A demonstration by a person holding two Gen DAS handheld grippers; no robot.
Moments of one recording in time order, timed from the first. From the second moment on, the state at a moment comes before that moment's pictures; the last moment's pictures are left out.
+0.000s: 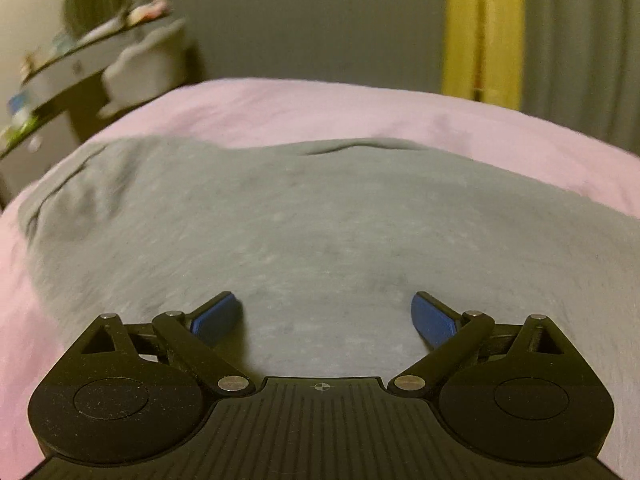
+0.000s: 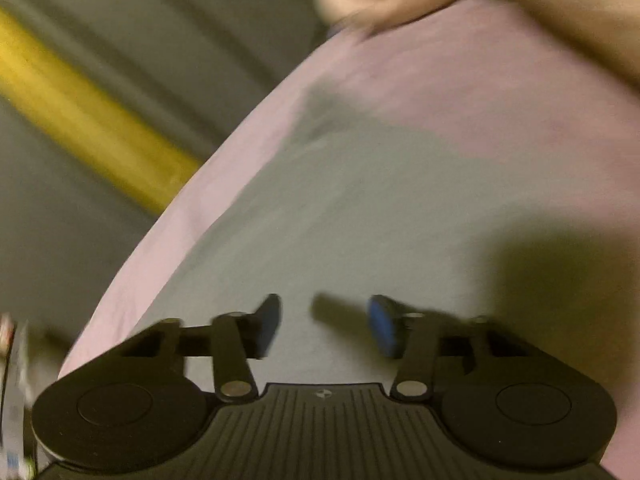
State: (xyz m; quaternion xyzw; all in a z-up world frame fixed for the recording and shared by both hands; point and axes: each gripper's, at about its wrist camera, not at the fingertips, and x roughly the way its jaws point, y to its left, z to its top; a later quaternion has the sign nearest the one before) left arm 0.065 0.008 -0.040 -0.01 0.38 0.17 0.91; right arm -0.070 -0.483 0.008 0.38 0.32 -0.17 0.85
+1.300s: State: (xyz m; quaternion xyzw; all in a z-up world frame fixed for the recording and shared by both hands) left arm 0.148 -0.056 -0.053 0.07 0.32 -0.03 0.94; right arm 0.139 -0.181 -0.026 -0.03 0.32 0.01 0.95
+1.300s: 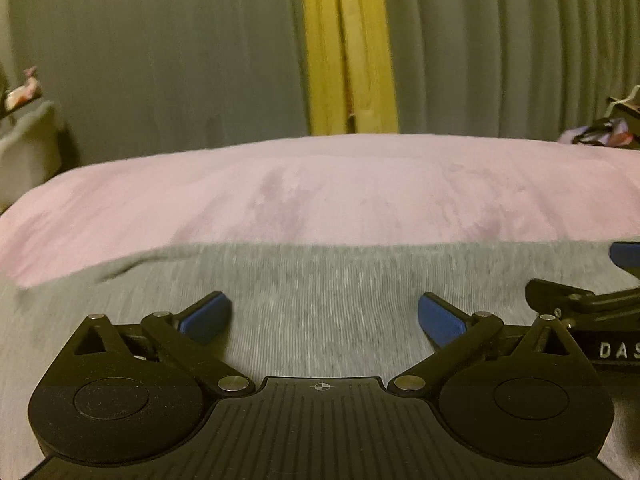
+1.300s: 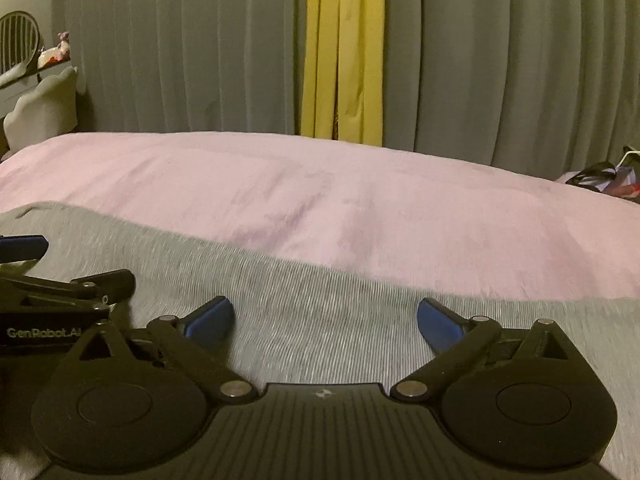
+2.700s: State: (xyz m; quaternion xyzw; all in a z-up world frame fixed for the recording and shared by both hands) left arm 0.091 -0.042 -0.052 0.09 0.29 0.04 0.95; right arm 0.098 -0.189 -0.013 -0.05 0.39 0.01 0.92
